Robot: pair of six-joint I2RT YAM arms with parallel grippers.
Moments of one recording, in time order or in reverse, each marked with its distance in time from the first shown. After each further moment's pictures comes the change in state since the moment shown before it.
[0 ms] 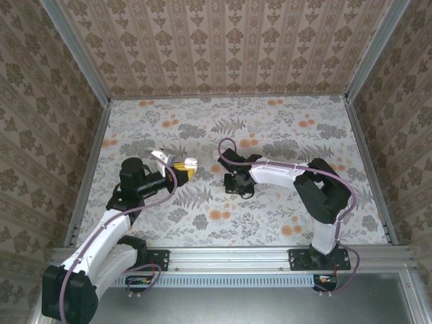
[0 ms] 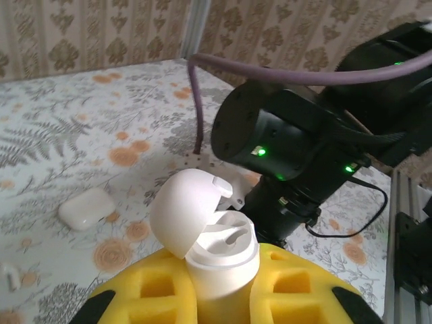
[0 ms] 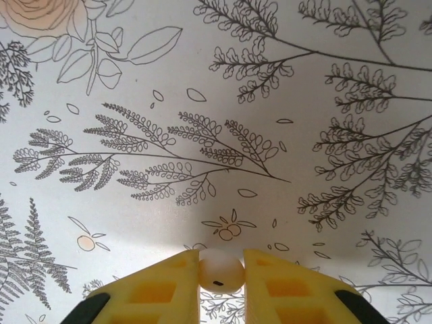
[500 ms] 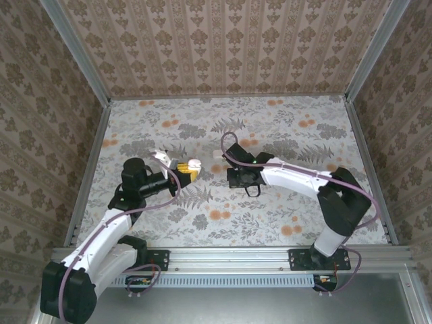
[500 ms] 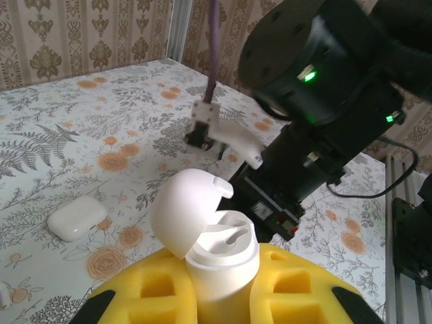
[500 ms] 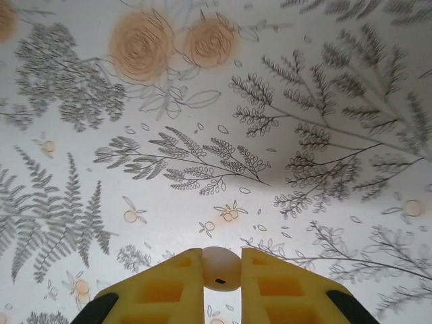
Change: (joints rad) left arm -0.018 0.028 -0.004 0.028 0.010 0.037; right arm 0.020 -0.194 -0.019 -0.026 0.114 -0.136
